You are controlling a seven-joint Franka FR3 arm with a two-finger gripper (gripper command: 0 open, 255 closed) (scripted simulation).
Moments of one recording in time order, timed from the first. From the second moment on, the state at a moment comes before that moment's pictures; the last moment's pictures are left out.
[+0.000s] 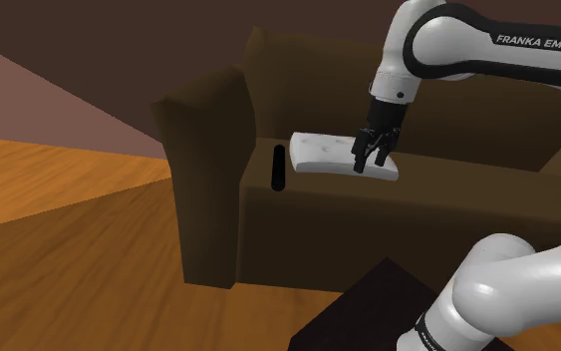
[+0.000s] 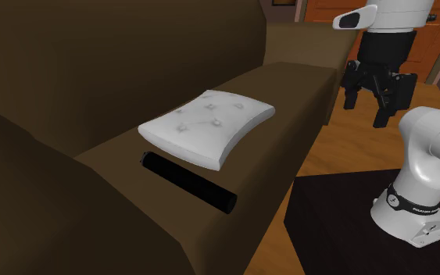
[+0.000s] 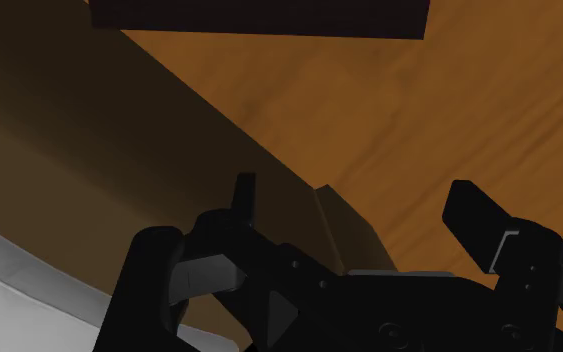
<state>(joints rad) 0.02 -0.75 0.02 -2.33 0.06 1.54 0.05</state>
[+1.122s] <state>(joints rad) -0.05 -0.15 0.15 -2.00 -0.08 1.76 0.36</state>
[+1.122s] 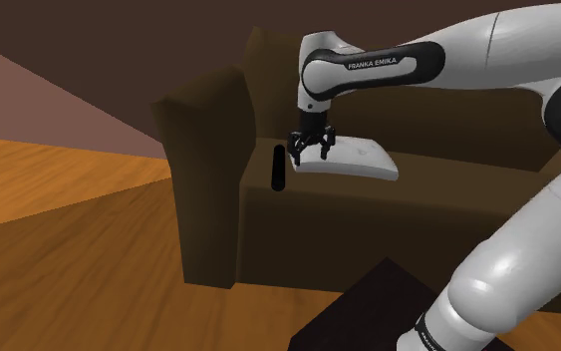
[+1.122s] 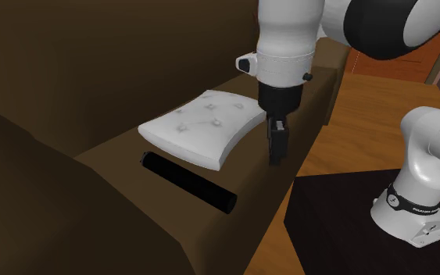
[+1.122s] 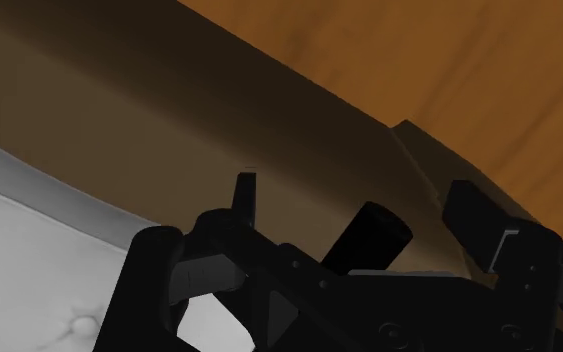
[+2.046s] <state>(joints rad) -0.03 0.47 0.12 -1.35 -0.29 1.65 0.59</state>
